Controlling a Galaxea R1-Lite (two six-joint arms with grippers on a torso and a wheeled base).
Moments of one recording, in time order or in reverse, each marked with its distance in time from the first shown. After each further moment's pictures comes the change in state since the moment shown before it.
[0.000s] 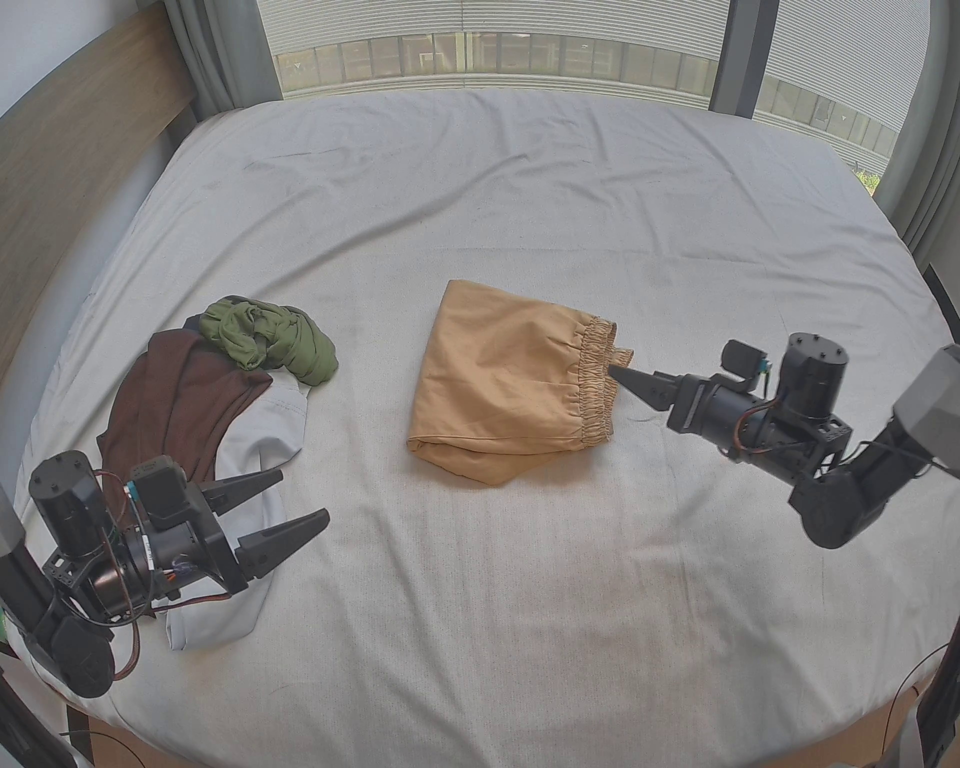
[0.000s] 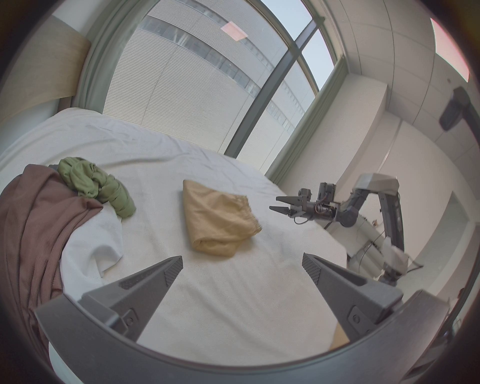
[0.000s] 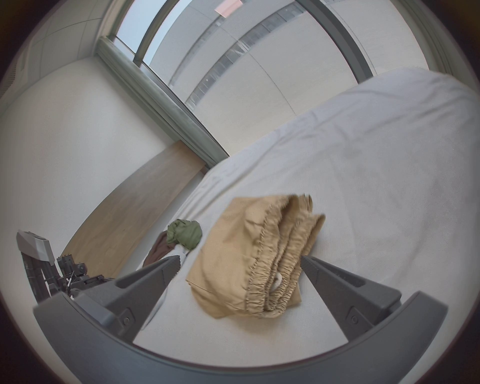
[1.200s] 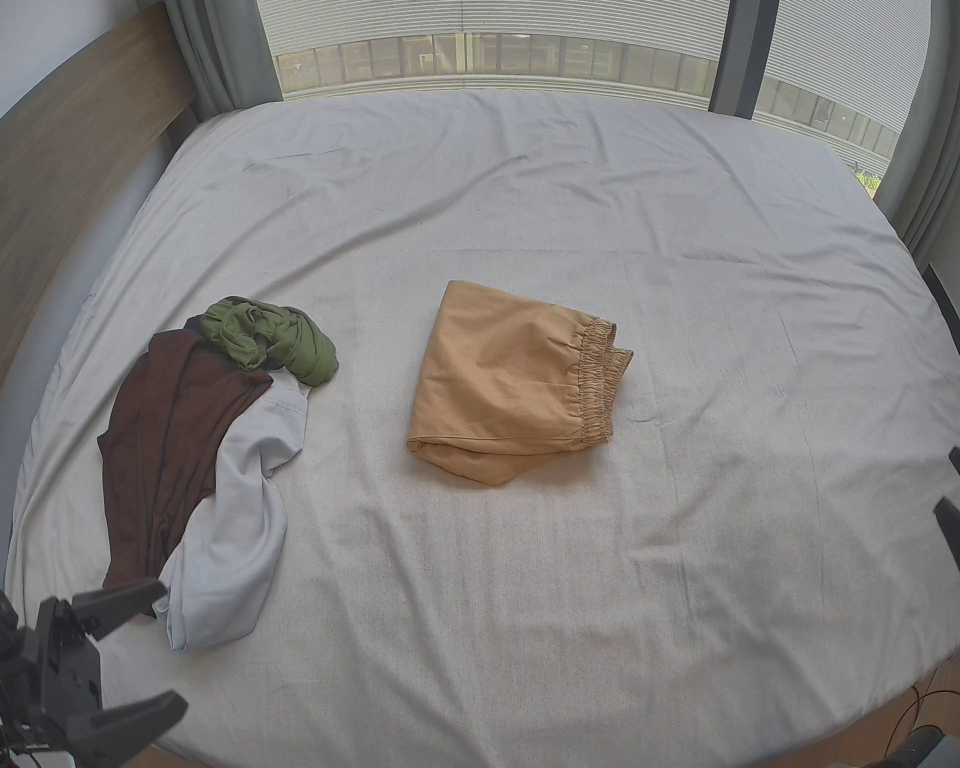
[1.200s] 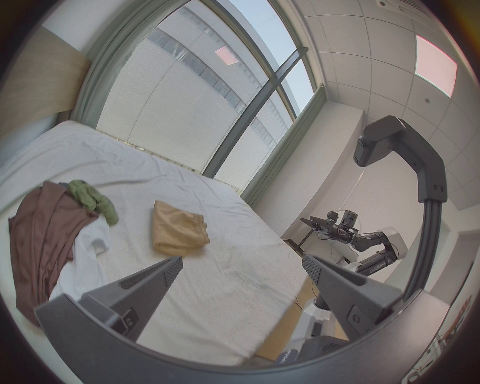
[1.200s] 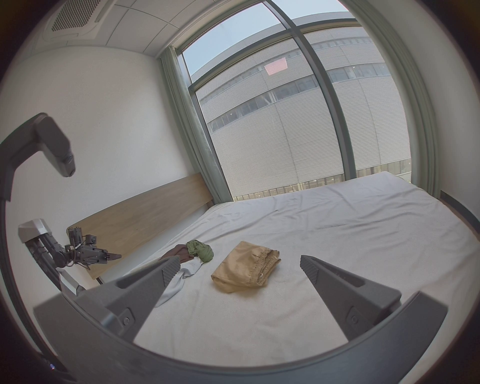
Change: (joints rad) left arm -0.065 -1.064 0.161 0.720 -0.007 -0.170; right arm -0.187 -1.449 0.653 0.571 -0.003 -0.219
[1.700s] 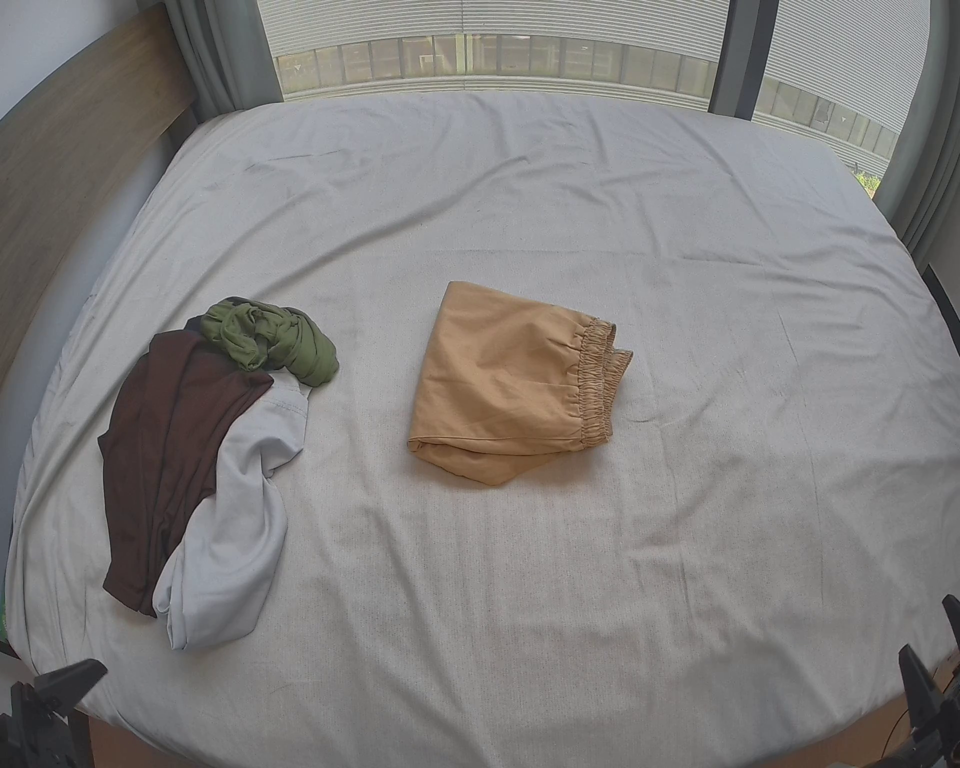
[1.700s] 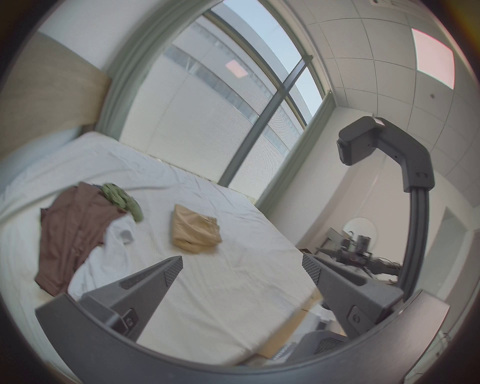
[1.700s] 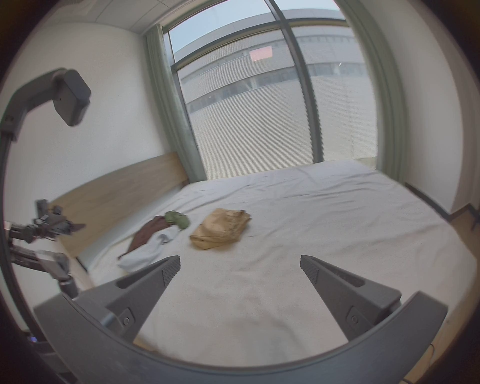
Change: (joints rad) left arm -0.003 -0.546 -0.066 0.574 0.152 -0.014; right arm -0.087 -0.517 0.141 0.527 -0.158 -0.067
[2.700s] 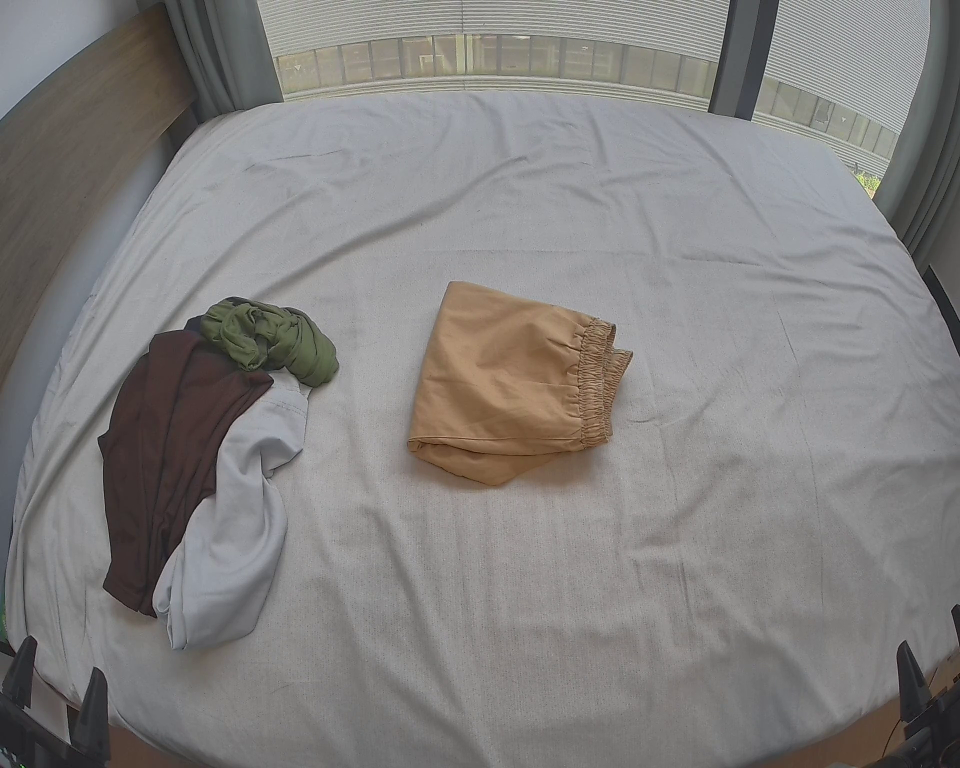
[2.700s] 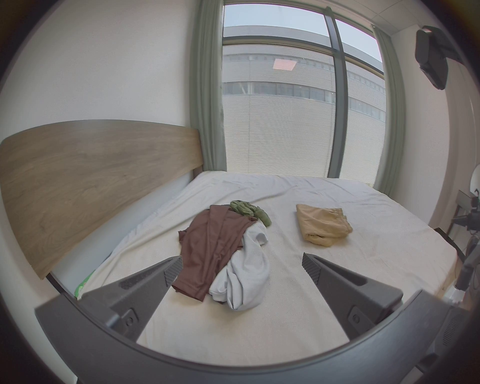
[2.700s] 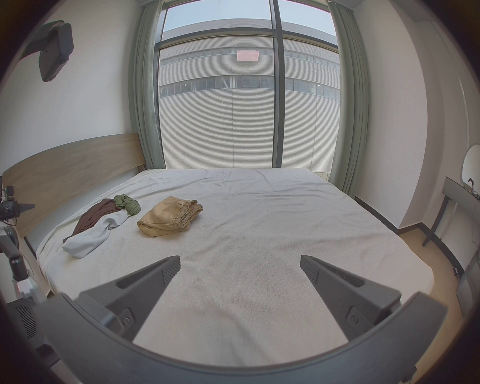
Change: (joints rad) left arm 0.197 -0.175 0.065 0.219 0.601 0.314; right arm -0.021 -0.077 0.046 0.072 -0.220 -0.118
